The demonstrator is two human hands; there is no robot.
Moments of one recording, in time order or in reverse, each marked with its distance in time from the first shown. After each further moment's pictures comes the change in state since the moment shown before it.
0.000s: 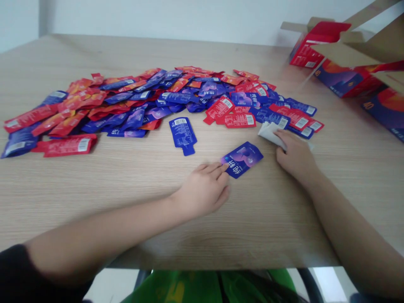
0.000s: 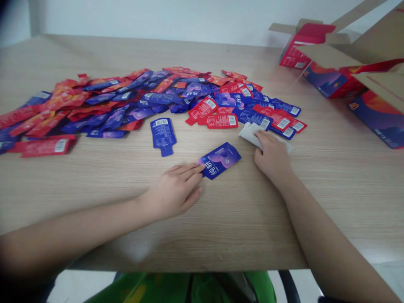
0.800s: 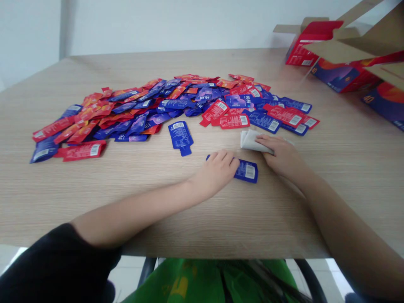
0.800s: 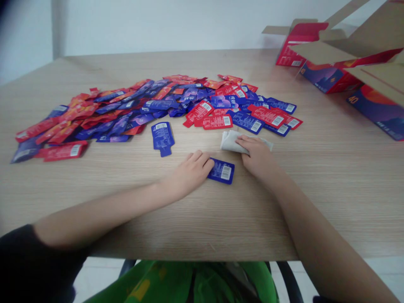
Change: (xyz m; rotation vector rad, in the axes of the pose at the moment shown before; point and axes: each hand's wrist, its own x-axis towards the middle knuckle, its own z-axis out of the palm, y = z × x) left_hand 0.051 0.018 0.001 0.282 -0.058 0.013; right_hand -0.004 -0.011 -0.006 0.128 -0.123 -0.185
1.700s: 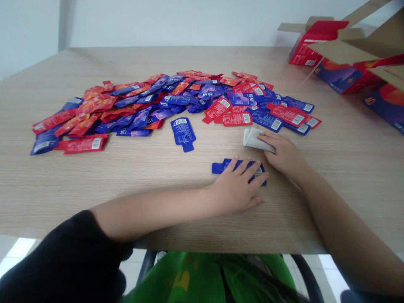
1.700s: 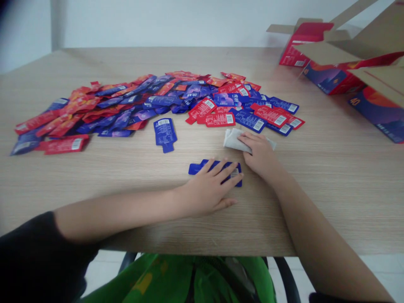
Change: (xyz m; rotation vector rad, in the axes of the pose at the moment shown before) left_hand -0.007 0.045 0.005 -0.179 -0.012 0.127; right_hand 0.003 0.010 0.007 -0.044 0.017 -0.060
